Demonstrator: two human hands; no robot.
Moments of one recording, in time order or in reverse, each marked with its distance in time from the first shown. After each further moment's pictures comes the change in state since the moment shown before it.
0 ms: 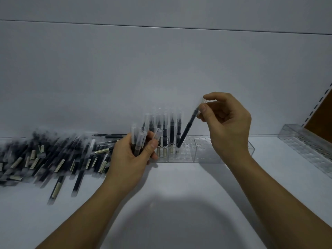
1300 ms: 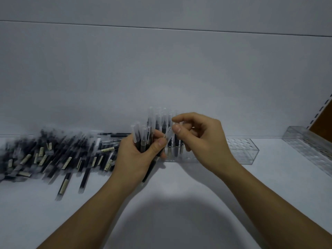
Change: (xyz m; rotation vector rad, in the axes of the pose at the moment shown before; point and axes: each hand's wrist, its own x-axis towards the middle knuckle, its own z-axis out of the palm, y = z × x) left_hand -0.001 0.009 0.000 -0.100 -0.028 0.023; right_hand -0.022 -0.017 0.027 0.092 -0.390 0.188
